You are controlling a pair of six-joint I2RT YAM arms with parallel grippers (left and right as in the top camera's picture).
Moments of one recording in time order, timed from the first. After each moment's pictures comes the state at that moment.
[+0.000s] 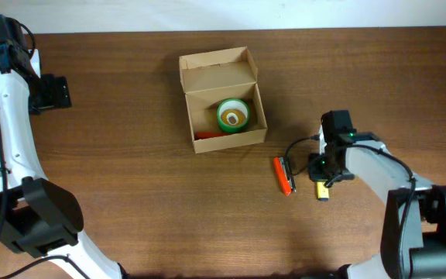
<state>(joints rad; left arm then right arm) 0.32 1.96 2.01 -1.31 -0.22 0.08 0.06 1.70 0.93 -0.74 0.04 0.10</state>
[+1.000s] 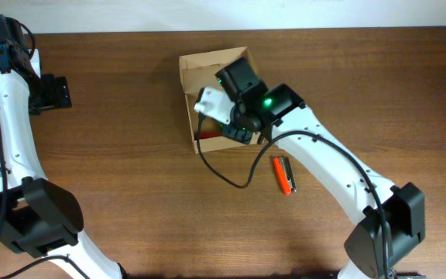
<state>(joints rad) 0.32 1.96 2.01 -1.31 -0.22 0.08 0.61 1.83 1.65 -0.92 0.00 -0.72</state>
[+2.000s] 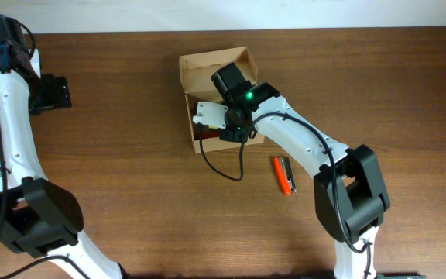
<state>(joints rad) 0.32 1.96 2.01 -1.31 -0.22 0.08 0.56 2.08 1.67 -0.83 -0.08 -0.90</state>
